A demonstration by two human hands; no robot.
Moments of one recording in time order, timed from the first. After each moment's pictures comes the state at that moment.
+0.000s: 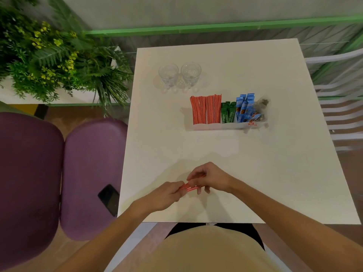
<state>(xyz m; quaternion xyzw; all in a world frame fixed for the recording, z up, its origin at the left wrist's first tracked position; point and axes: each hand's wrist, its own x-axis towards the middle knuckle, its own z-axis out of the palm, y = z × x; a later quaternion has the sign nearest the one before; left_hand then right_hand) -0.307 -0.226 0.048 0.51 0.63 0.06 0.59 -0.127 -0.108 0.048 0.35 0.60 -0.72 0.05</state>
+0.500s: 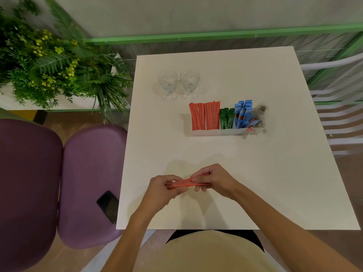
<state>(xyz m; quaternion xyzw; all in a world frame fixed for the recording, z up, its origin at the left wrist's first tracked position) -0.302 -0.217 0.083 0.36 0.73 0.30 0.50 -0.124 -0.102 0.053 0.39 0.45 -0.80 -0.06</state>
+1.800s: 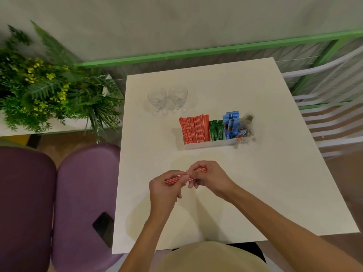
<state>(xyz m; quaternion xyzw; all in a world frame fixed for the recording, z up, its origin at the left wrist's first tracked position) -0.265 -0.172 0.112 0.27 0.71 0.50 0.41 -0.133 -0.079 0.091 0.39 0.46 -0.78 -0.19</state>
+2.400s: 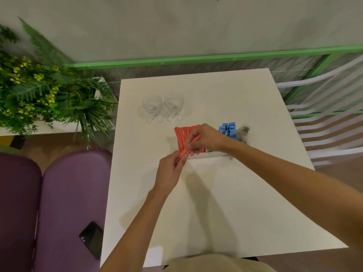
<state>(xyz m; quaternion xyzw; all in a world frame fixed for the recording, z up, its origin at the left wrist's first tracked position) -0.292 -0.072 0.059 0.49 0.71 0.37 0.33 -0.162 0.068 0.128 0.39 0.72 -0.57 -0.02</state>
